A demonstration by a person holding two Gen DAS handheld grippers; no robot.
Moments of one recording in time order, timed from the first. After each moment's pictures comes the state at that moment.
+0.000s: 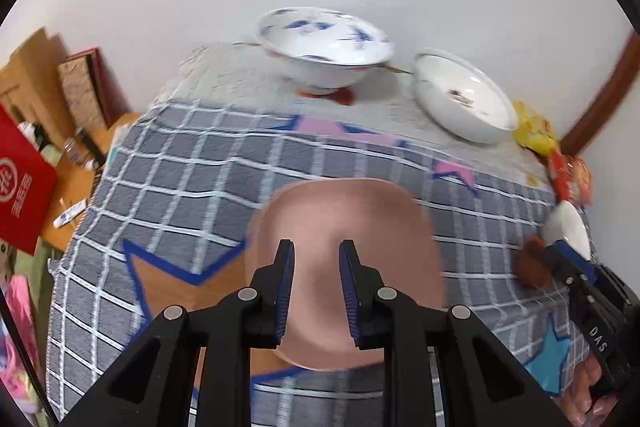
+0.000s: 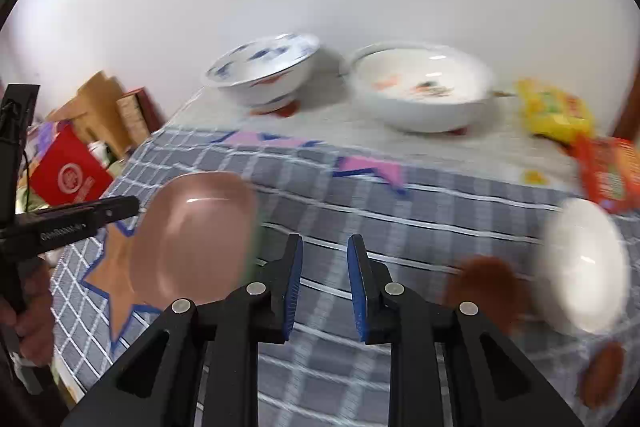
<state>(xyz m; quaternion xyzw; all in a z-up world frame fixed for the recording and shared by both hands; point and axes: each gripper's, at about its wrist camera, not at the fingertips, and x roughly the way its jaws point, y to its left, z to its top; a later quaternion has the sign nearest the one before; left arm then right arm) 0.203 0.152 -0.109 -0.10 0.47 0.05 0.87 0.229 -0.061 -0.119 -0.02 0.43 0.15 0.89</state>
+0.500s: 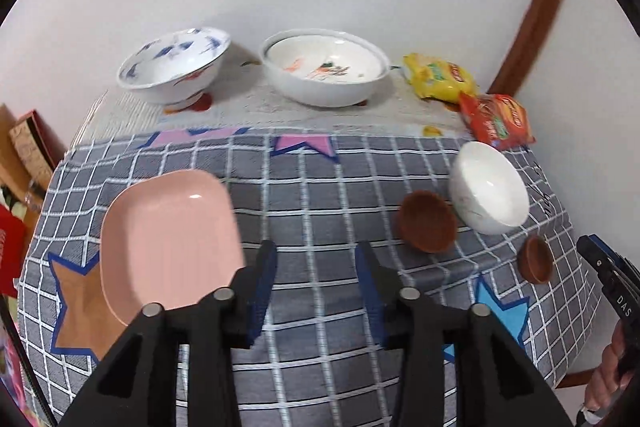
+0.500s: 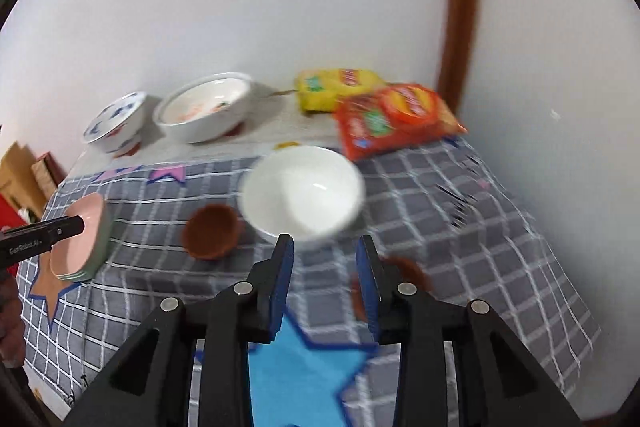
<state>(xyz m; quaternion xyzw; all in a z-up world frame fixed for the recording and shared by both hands) 0.186 0.005 -0.090 -0.03 0.46 -0.04 0.88 0.152 -0.258 -0.090 0.03 0.42 -0.04 0.91</state>
